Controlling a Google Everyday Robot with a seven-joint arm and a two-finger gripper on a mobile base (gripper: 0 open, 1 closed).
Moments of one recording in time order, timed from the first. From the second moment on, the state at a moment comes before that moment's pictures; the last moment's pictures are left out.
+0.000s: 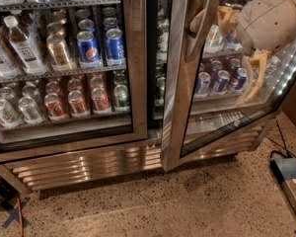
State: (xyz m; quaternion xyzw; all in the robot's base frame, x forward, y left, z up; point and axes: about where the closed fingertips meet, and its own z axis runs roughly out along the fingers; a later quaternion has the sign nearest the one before) arm 0.458 -0.106 0.996 -0.79 0.40 0.29 0.37
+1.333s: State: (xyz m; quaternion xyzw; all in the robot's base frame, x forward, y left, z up) arm 0.458 -0.106 0.996 -0.79 0.40 0.29 0.37
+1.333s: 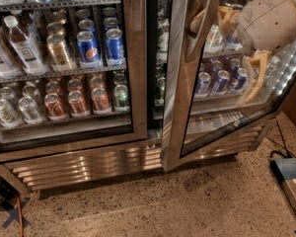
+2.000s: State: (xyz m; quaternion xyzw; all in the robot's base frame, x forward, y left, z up) arm 0.458 -0.106 0.996 -0.79 0.40 0.29 0.37
